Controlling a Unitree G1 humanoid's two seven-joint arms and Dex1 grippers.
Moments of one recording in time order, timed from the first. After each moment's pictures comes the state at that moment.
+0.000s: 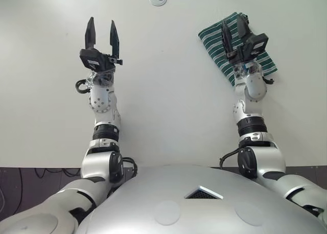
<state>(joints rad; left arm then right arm) -0.25 0.12 0.16 0.72 -0.03 -0.97 -0.21 -0.32 -0.10 -0.08 0.71 0.19 -0.71 0.45</state>
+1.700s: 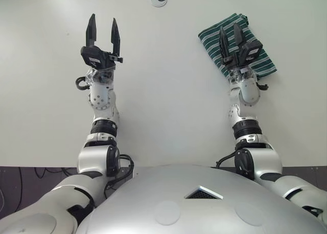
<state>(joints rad) -0.30 0.14 0.12 0.84 -0.10 -1.03 -0.25 -0.29 -0.09 -0.07 0.73 0.19 -0.71 0.40</state>
